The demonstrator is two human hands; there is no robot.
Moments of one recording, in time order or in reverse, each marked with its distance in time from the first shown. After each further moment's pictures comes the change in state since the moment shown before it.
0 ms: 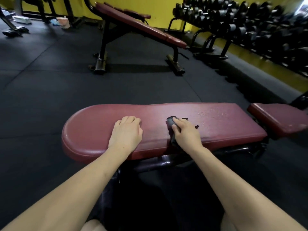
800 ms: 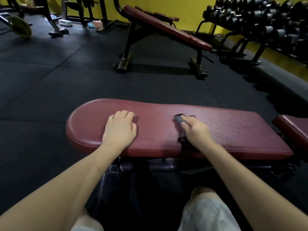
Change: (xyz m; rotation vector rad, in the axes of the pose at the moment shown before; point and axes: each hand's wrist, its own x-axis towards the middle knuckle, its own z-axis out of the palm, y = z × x) left_hand -0.012 0.002 -0.004 0.110 0.082 -0.192; right_hand 0.046 0.050 0.000 0.094 -0.085 -0.140
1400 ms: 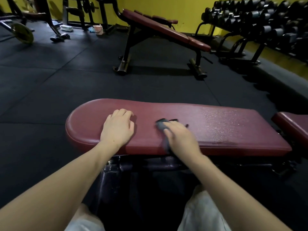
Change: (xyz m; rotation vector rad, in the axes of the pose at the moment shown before) left_hand -0.003 0.004 -0.003 -0.021 0.000 -0.007; right_hand -0.051 -0.030 0.023 0.045 0.143 -0.287
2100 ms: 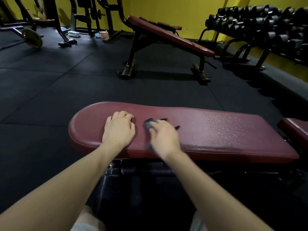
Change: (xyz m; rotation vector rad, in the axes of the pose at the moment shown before) left_hand 0.005 -0.002 0.003 0.054 -0.007 -0.059; right_hand 0.032 -0.048 0.030 -0.031 -0.095 0.076
